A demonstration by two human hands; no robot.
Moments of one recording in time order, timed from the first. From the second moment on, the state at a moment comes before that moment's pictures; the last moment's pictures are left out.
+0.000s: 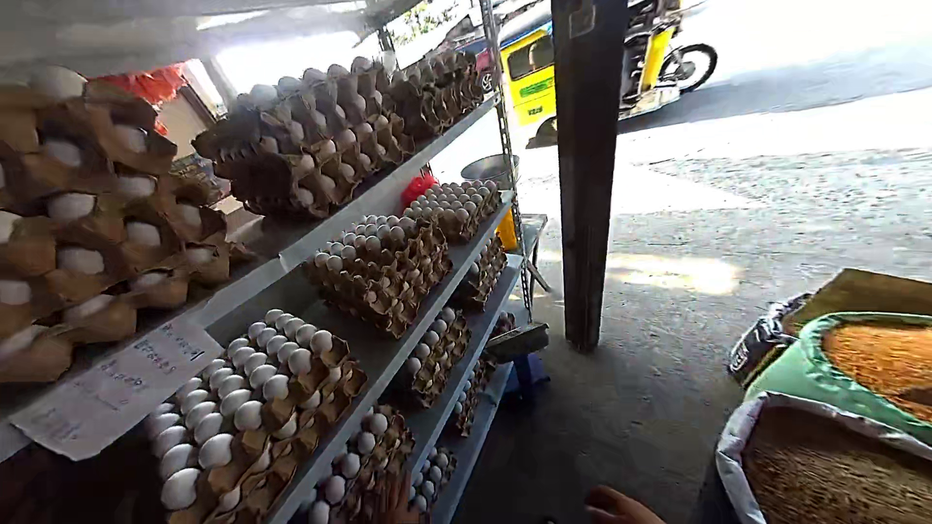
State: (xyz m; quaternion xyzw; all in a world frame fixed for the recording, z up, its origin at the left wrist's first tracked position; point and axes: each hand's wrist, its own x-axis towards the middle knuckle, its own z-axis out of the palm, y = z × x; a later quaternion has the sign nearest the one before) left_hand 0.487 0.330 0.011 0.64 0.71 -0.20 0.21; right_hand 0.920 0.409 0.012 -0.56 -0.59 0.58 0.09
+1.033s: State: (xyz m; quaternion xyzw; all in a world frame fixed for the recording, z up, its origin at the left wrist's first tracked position) left_hand 0.535 0.710 0.394 0.56 0.80 0.23 0.02; right_hand 0.659 0.954 0.362 0.03 -0.96 0.21 0.16
